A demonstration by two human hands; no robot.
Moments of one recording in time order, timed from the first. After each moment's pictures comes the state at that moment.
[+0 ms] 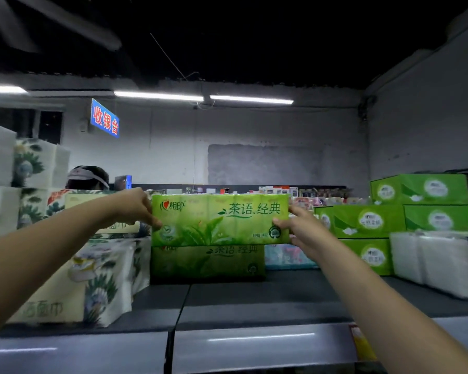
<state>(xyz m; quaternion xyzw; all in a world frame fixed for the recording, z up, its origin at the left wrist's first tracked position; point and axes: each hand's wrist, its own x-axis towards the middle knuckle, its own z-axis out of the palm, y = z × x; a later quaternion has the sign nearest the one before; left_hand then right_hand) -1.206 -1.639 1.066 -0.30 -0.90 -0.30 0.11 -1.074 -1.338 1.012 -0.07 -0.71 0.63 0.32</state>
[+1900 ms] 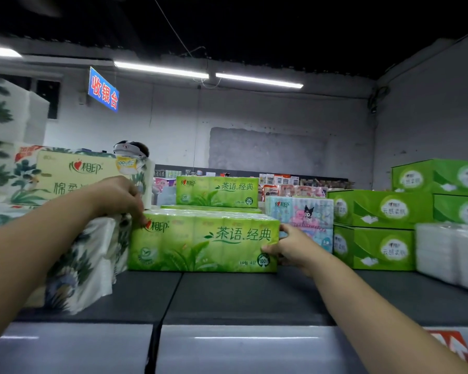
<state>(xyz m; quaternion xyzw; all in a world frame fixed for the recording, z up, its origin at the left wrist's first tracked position) -1.262 -1.631 1.024 -0.25 -0.89 -0.36 0.10 -1.117 -1.338 0.957 -0.16 -0.82 0.51 0.21</state>
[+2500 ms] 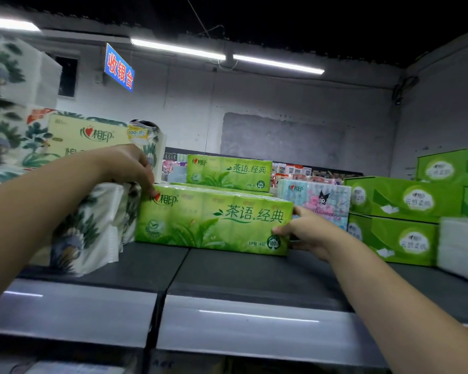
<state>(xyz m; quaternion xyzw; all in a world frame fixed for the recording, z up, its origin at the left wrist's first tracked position) -1.263 -1.632 1.024 -0.26 -0.90 -0.33 0.09 -1.127 -1.329 0.957 -0.14 -0.81 0.54 0.19</state>
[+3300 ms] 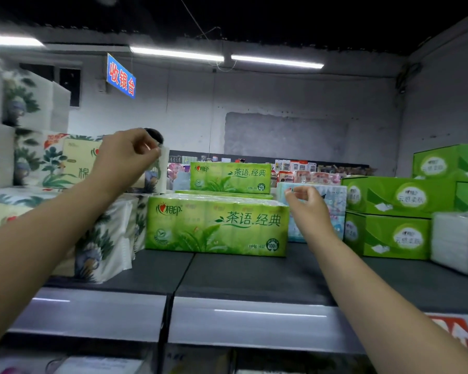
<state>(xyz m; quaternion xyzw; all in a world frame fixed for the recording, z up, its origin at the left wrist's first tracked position) -1.235 -1.630 1.029 -0.30 -0.72 -0.41 0.47 -1.122 -1.337 0.968 -0.09 -0.75 0.45 0.47</state>
